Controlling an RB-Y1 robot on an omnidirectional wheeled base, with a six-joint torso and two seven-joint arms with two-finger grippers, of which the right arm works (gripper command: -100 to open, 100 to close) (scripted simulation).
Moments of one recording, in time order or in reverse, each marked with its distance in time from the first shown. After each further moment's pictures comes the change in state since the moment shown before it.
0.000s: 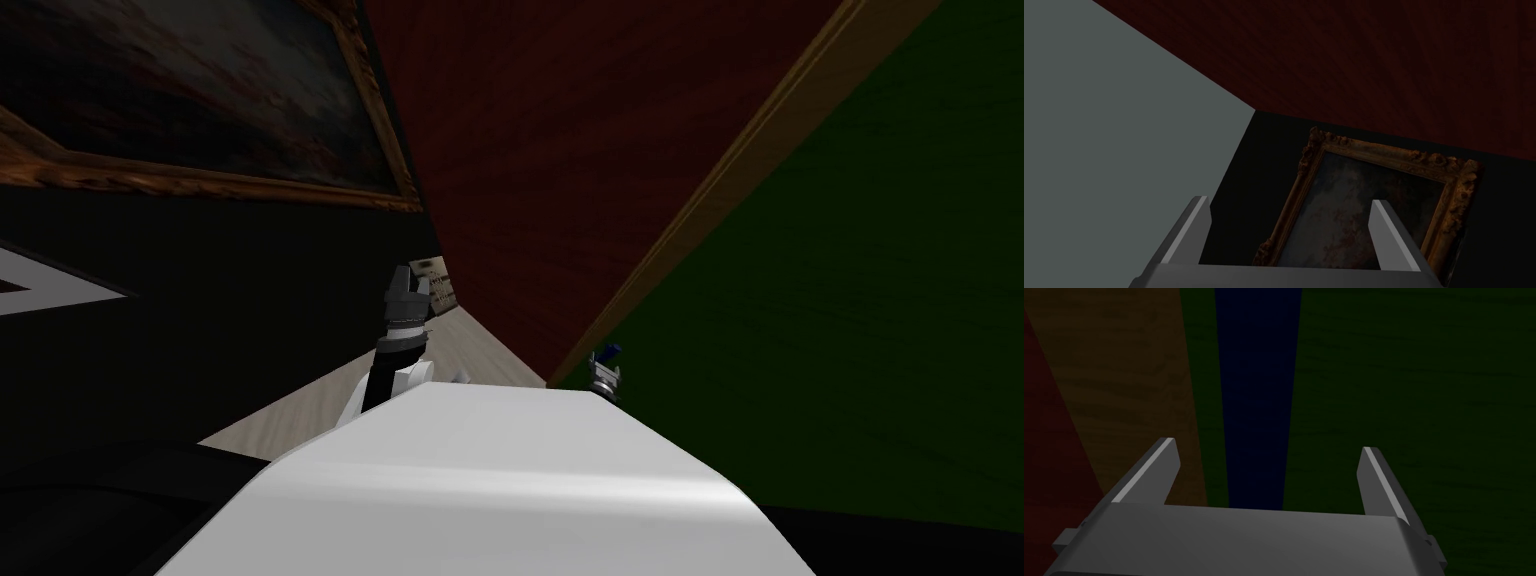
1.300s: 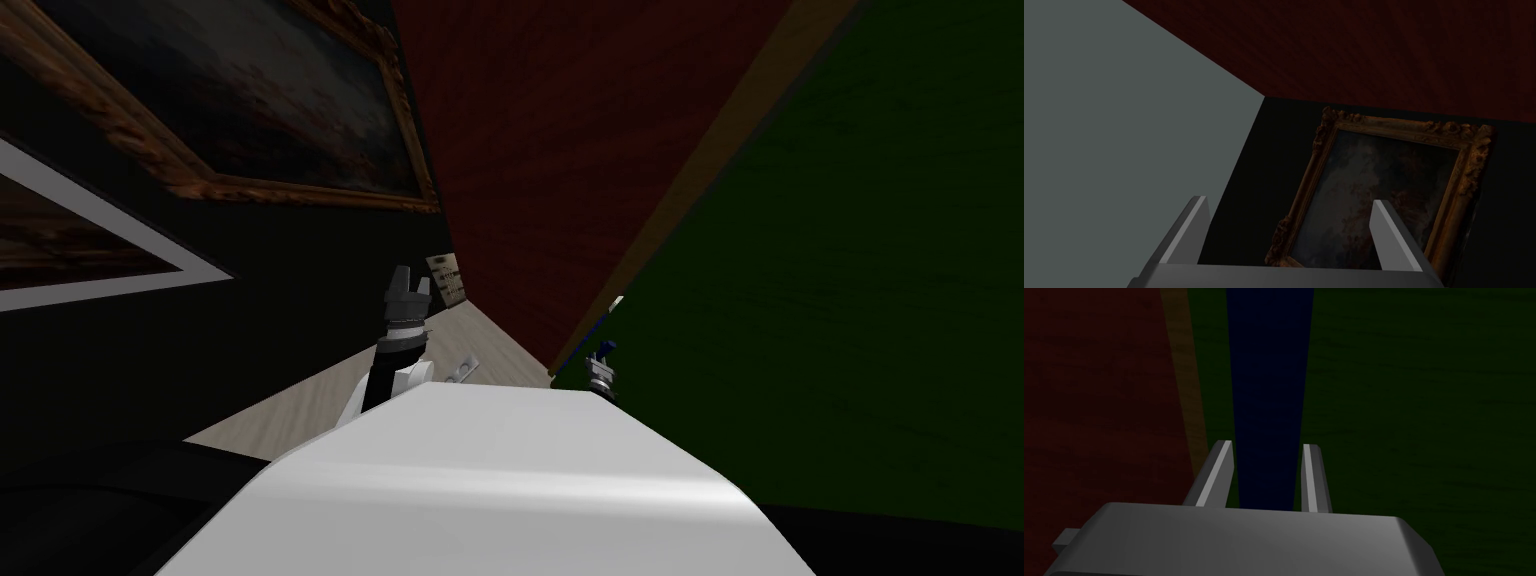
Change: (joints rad) arm 0.011 -0.031 0.065 -0.040 0.031 0.020 -0.048
